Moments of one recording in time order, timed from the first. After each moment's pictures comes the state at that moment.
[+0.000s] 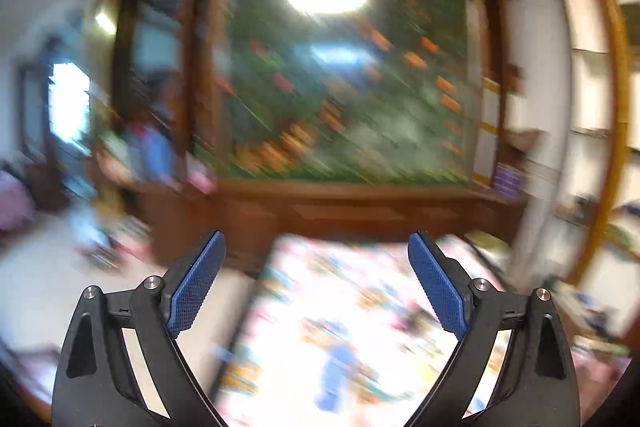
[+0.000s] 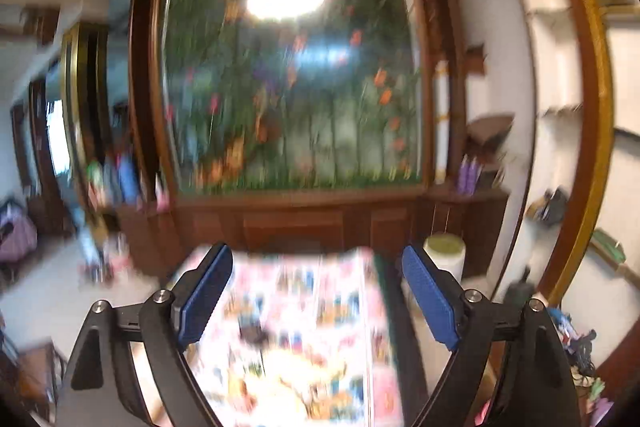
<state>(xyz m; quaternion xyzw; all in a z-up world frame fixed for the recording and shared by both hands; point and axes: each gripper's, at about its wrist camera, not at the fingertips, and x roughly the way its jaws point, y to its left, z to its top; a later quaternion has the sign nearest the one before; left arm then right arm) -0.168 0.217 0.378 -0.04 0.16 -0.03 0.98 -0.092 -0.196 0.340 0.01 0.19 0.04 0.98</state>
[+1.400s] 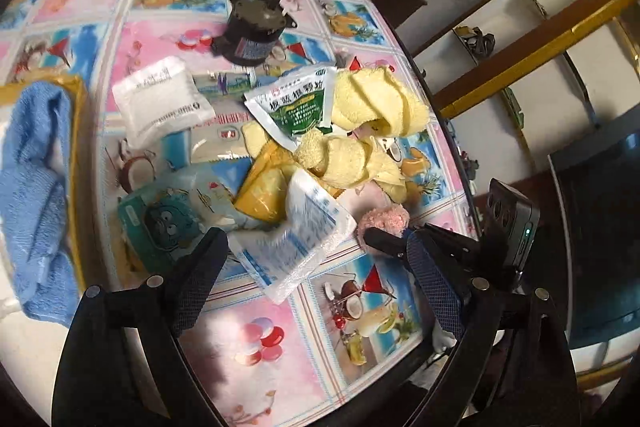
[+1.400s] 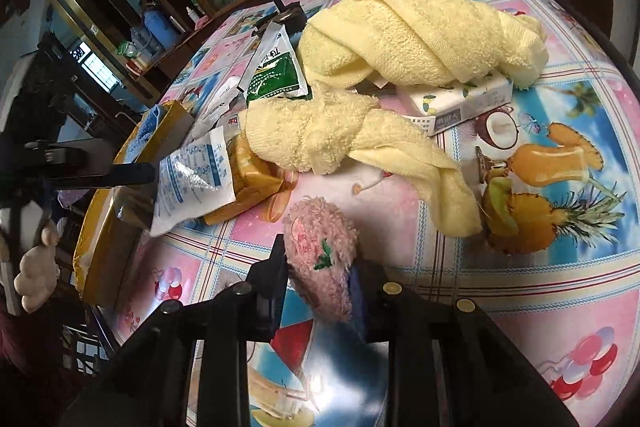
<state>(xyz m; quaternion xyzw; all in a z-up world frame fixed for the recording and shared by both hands) -0.010 0.077 0.082 -0.12 0.54 -0.29 0.78 0.006 -0.162 -0.046 0.13 0.46 0.21 0.85</state>
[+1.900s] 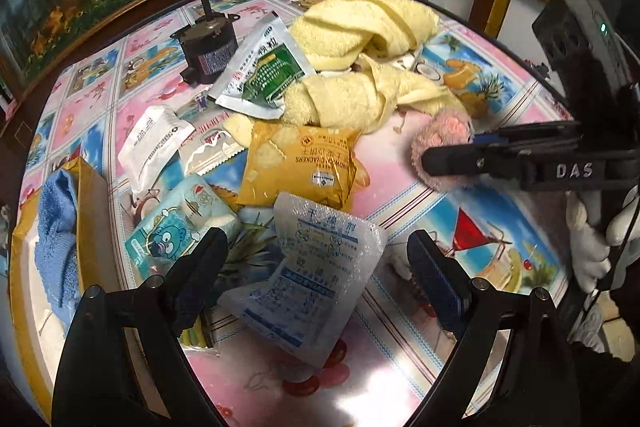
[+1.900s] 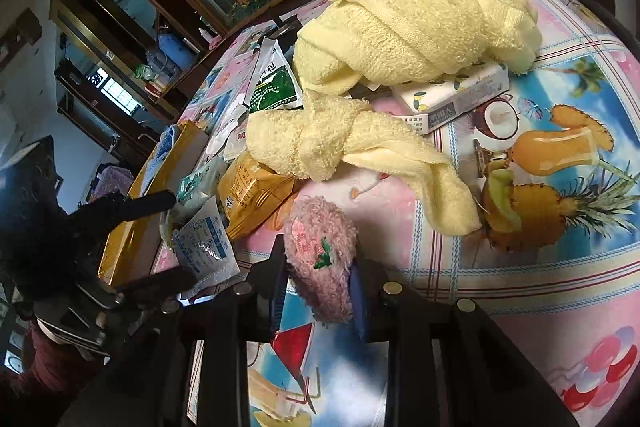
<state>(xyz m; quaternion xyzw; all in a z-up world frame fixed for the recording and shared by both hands) -0.055 0.006 0.026 0.16 0.45 -0.25 0.84 -0.002 -0.188 -0.050 0.18 0.45 0.24 0.84</state>
